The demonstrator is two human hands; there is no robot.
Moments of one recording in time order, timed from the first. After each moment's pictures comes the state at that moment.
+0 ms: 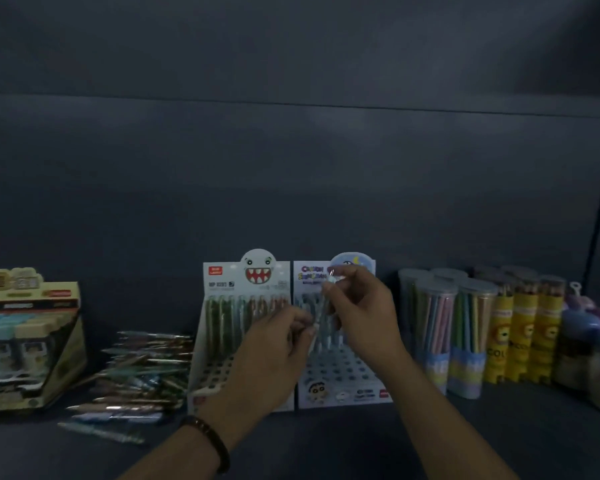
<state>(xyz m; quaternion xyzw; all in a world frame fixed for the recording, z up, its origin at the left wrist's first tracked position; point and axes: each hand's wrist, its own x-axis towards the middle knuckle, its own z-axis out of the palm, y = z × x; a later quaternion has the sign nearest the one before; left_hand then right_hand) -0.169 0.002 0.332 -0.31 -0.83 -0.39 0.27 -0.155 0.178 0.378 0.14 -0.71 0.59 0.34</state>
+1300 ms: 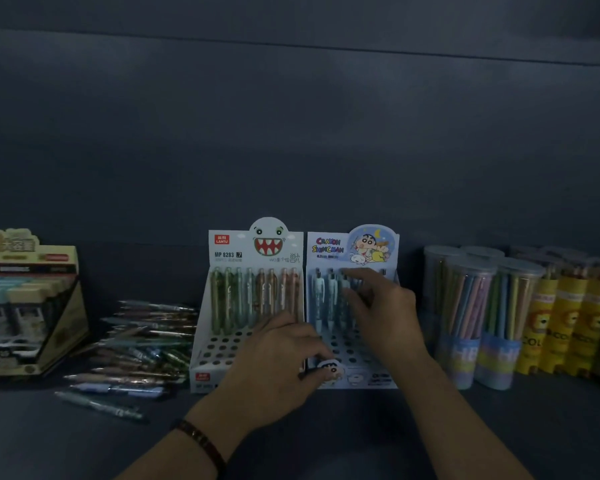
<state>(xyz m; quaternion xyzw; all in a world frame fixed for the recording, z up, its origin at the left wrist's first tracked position) -0.180 -0.013 0.287 -0.40 -0.85 -0.18 0.30 -0.191 0.201 0.329 0.11 -0.84 0.34 0.41</state>
